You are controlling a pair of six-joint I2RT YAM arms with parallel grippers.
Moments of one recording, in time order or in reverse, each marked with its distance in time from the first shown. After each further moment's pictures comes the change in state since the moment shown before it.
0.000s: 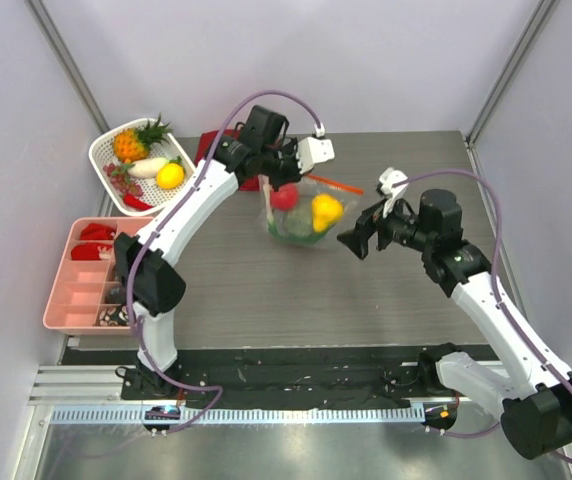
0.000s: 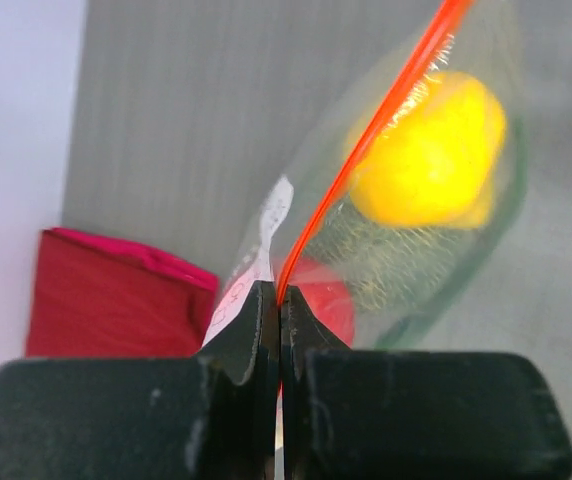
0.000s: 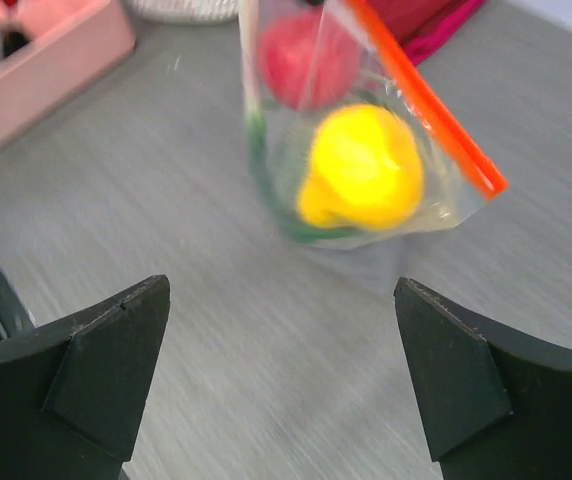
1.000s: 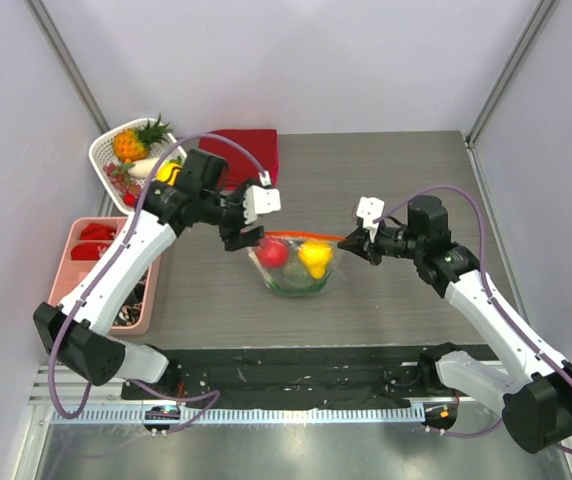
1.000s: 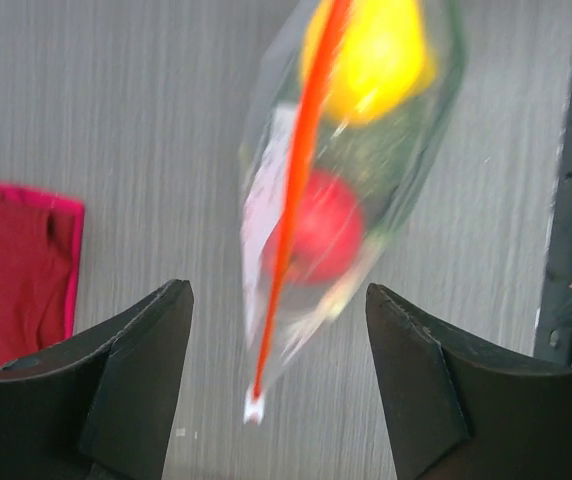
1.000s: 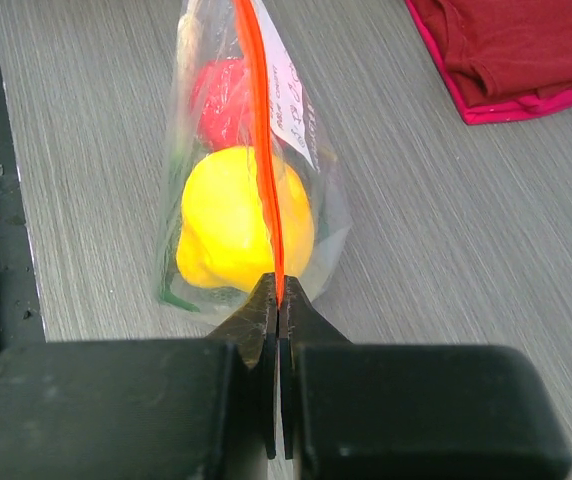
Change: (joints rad) left arm 0.136 -0.513 -0.536 -0.100 0.187 0.115; right arm 0.032 0.028 -0.046 -0.024 -0.224 -0.391
